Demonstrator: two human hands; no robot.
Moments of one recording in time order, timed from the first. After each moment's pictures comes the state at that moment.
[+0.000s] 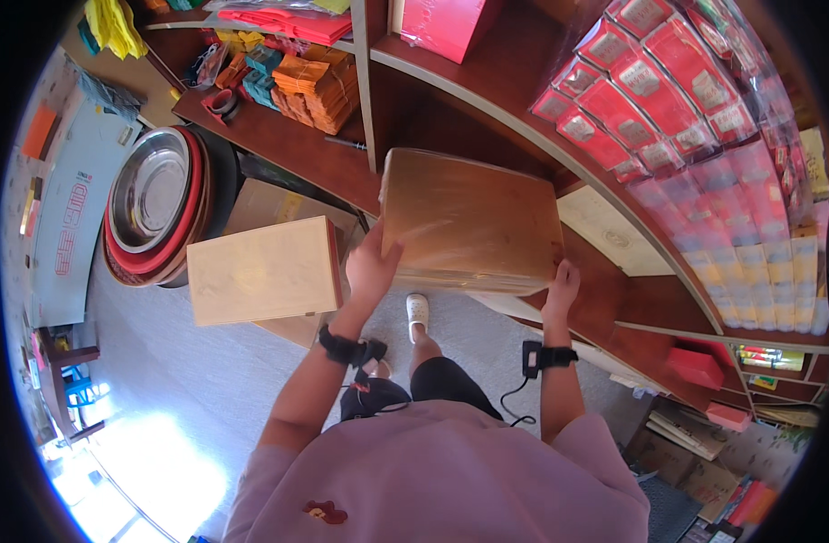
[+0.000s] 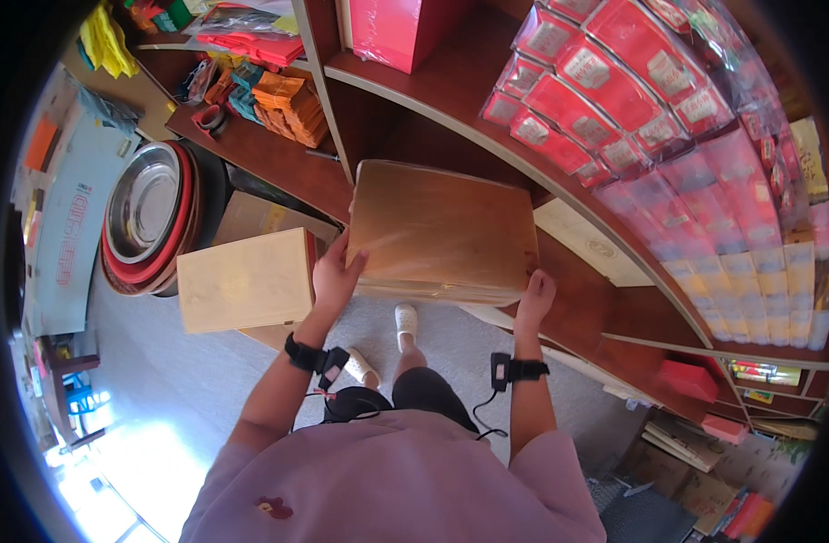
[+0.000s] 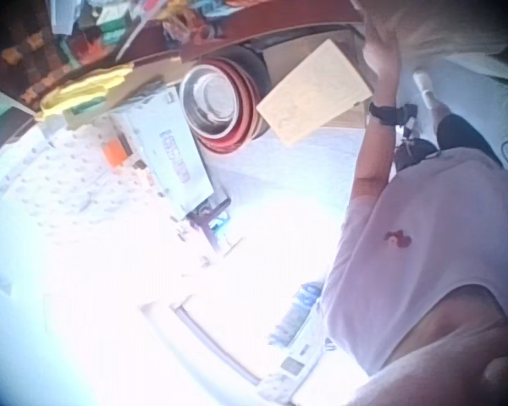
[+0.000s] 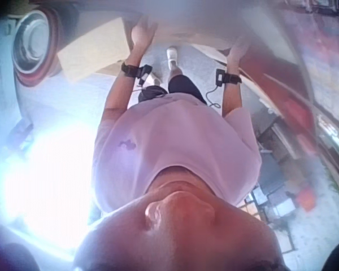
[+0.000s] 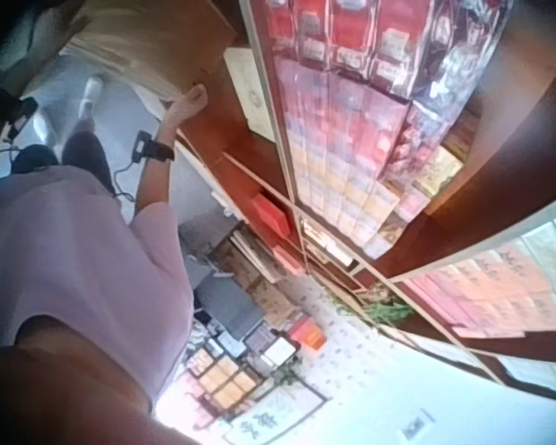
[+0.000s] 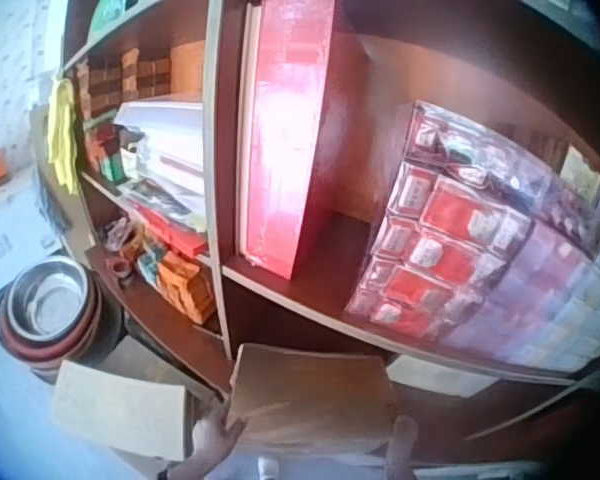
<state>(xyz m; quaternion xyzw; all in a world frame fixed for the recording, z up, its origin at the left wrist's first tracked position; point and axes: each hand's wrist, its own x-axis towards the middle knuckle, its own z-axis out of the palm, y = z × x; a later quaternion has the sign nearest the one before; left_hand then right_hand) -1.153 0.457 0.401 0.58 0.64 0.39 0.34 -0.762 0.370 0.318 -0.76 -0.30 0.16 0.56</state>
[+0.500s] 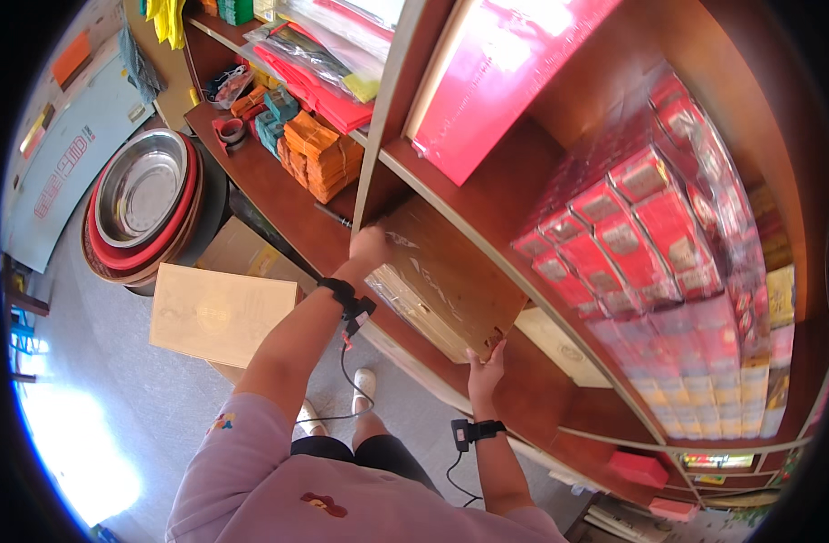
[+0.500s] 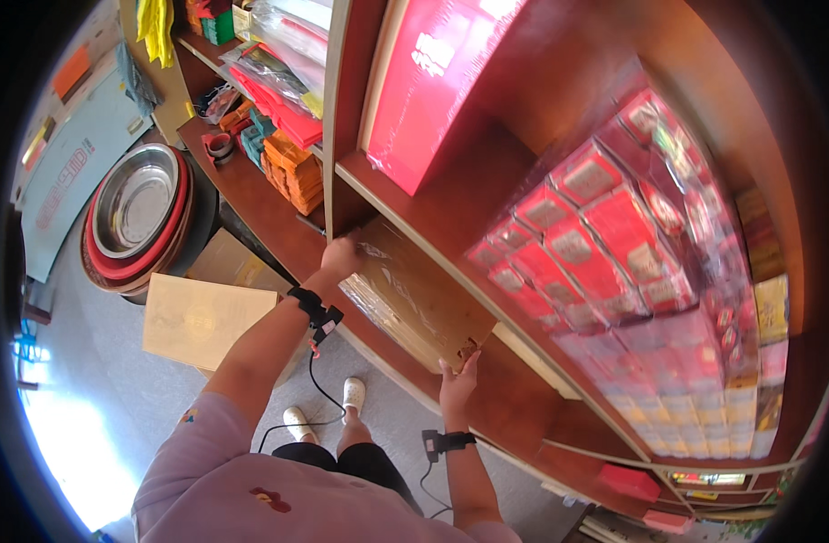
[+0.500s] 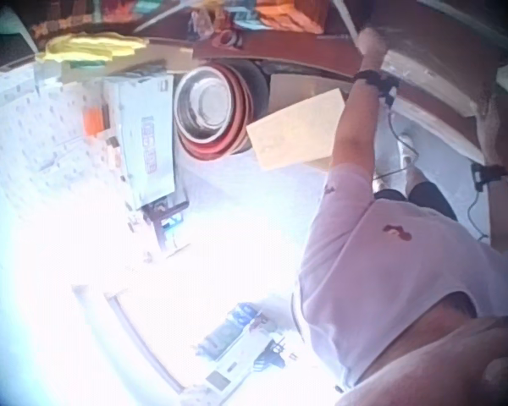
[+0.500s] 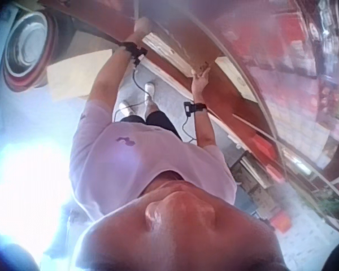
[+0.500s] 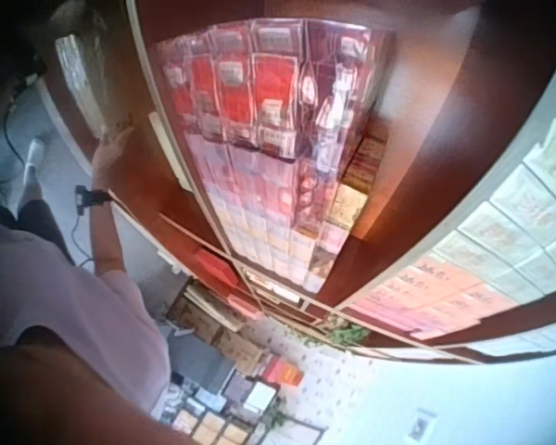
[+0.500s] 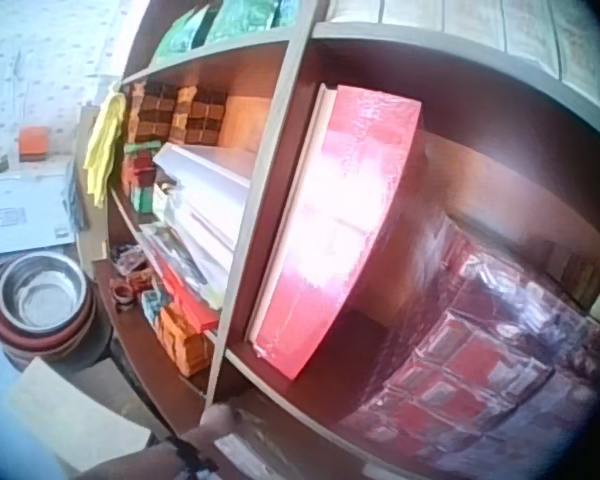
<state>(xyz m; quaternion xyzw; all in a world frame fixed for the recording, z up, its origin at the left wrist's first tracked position) -1.109 0.657 0.330 0.66 0.65 0.29 0.25 -0.823 0.408 0.329 -0.75 -0.50 0.15 0.41</state>
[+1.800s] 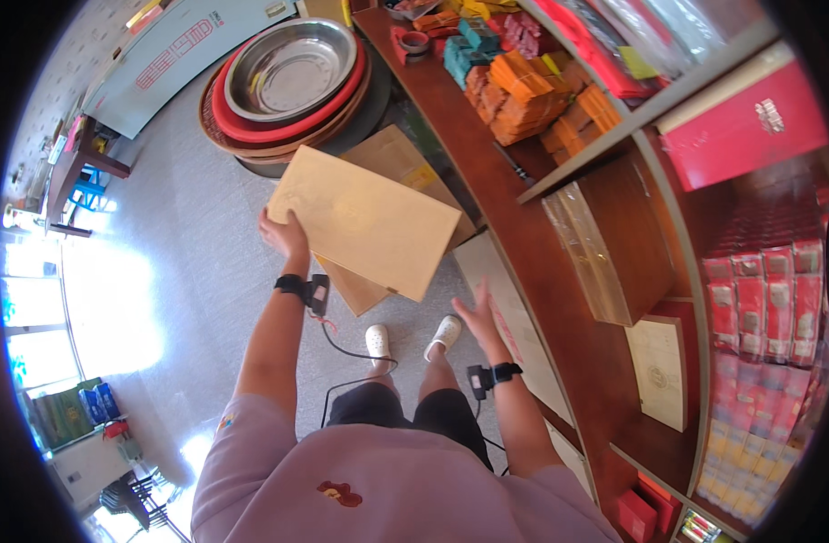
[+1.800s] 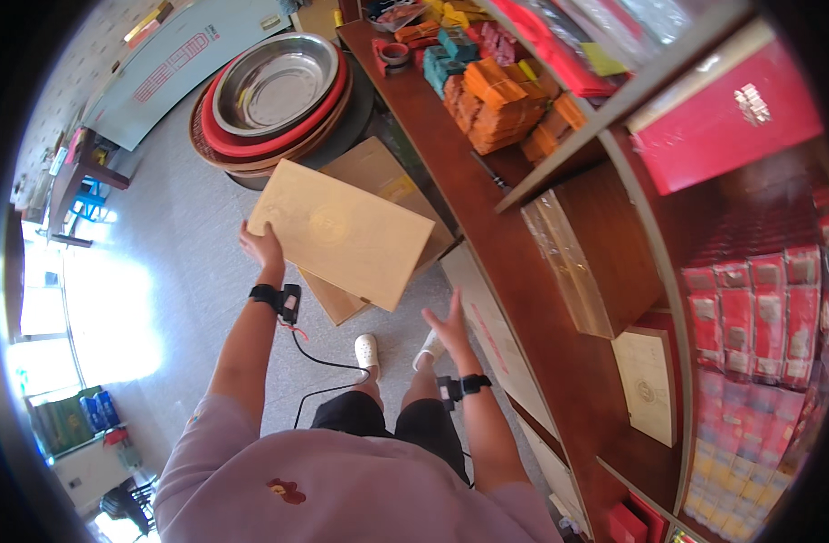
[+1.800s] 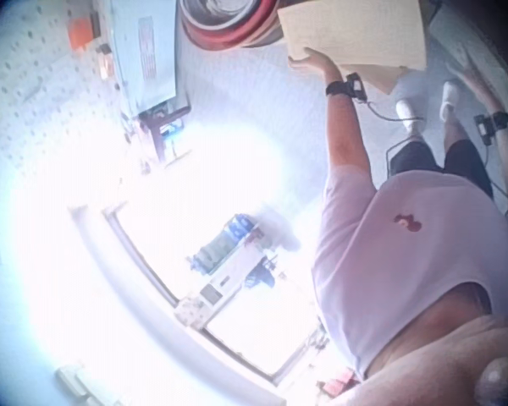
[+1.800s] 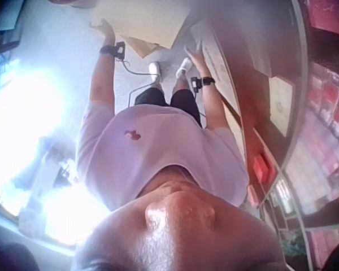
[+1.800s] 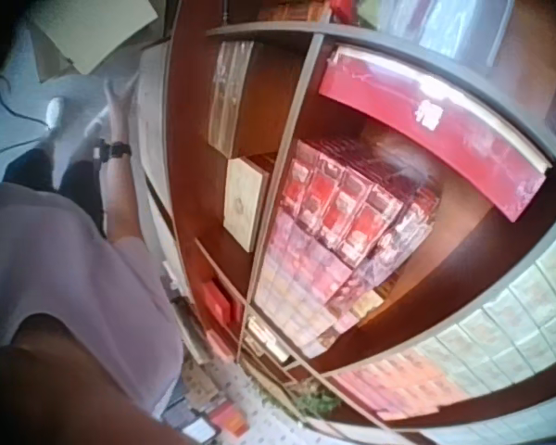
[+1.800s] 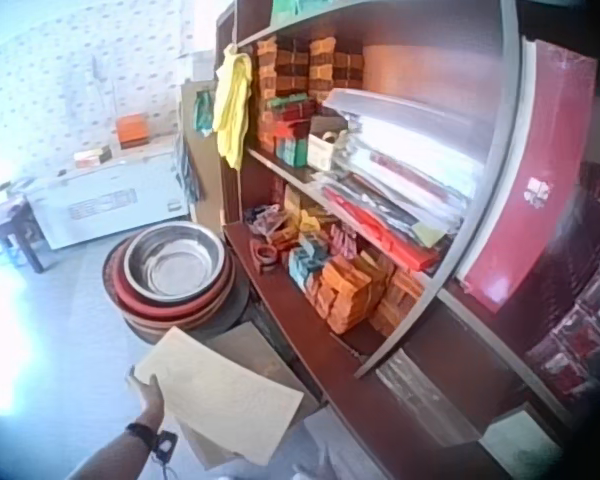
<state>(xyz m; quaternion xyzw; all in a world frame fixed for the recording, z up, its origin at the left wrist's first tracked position) -1.482 0.362 0.217 0.10 0.89 0.41 -0.16 -1.037 0.385 0.229 -0.53 -0.67 0.44 0.27</state>
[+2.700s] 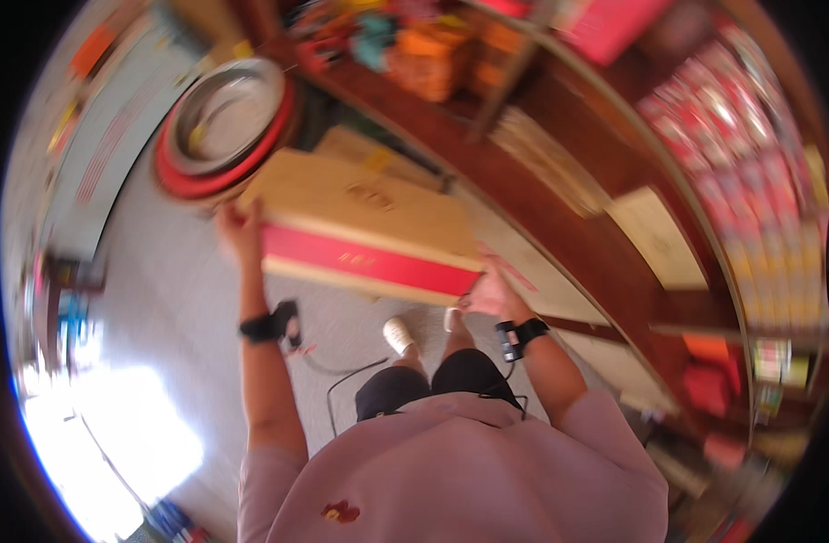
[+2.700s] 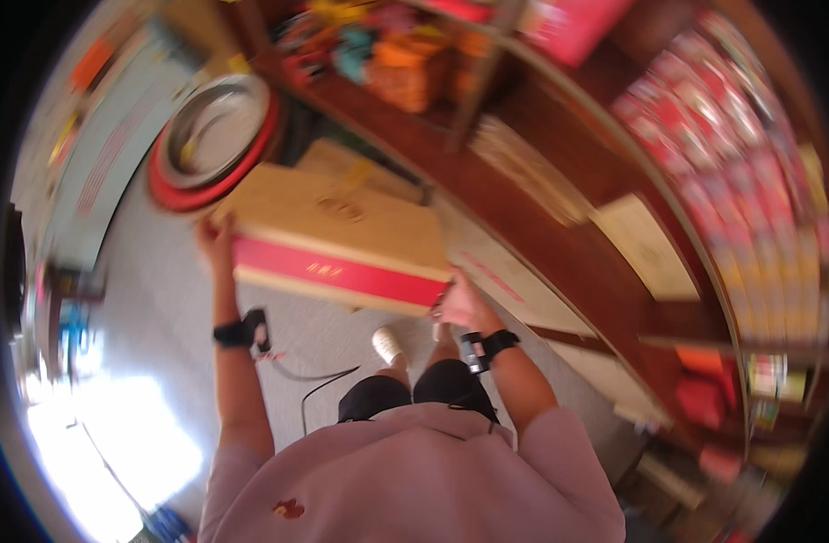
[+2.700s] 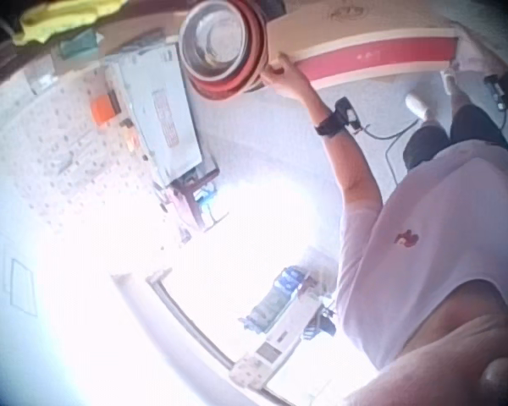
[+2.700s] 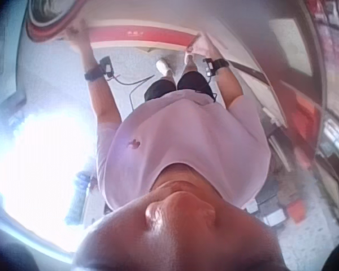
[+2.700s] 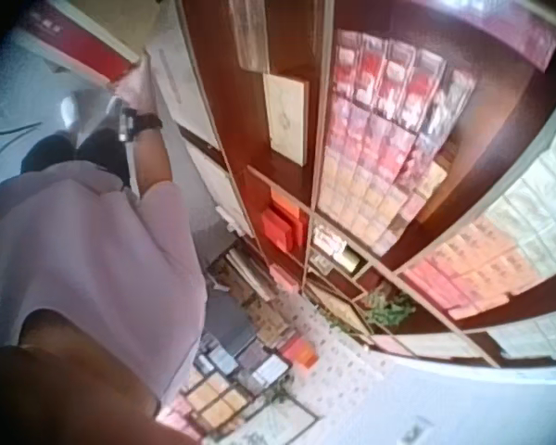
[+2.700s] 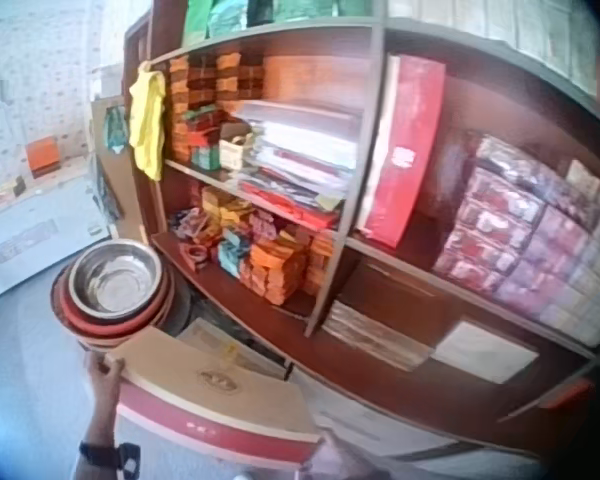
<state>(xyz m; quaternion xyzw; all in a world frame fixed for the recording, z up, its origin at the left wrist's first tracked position) -1.564 0.353 0.350 0.42 0.74 0.52 -0.04 -1.074 0.320 0.320 -0.40 -0.07 0.89 0.20</state>
